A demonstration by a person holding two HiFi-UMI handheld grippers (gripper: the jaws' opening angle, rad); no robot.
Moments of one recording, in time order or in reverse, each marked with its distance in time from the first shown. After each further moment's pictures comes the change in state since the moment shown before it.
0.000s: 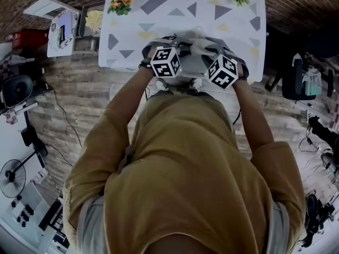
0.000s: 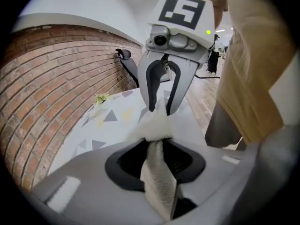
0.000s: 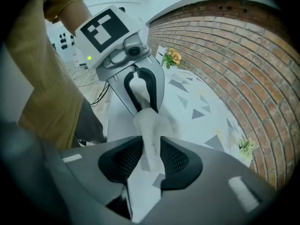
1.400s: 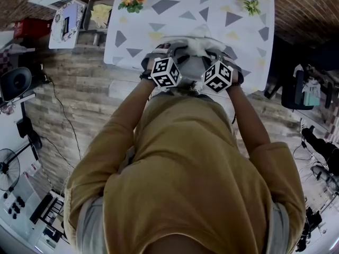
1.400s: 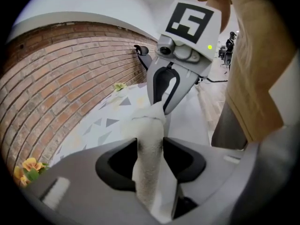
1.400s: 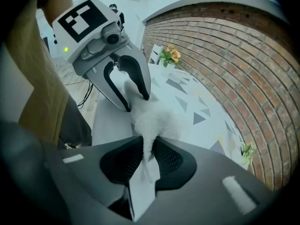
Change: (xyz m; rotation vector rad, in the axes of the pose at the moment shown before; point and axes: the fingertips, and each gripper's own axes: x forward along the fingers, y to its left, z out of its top) left arm -0.022 -0.004 -0.048 -0.154 0.031 0.168; right arm 0.040 -0.002 0.017 0.005 0.009 -0.108
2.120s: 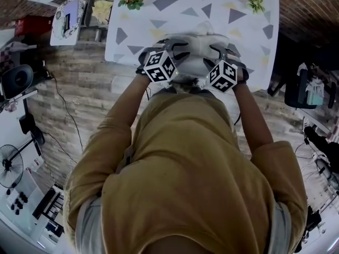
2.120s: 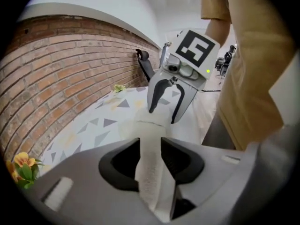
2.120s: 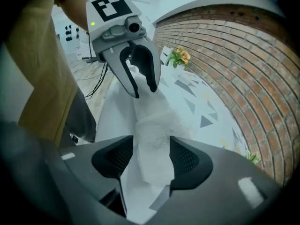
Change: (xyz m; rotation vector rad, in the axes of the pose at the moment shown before) left arm -0.020 0.008 0.006 -0.067 -0.057 -0.095; right arm 0.001 0.007 -0.006 -0.104 -0.018 0.070
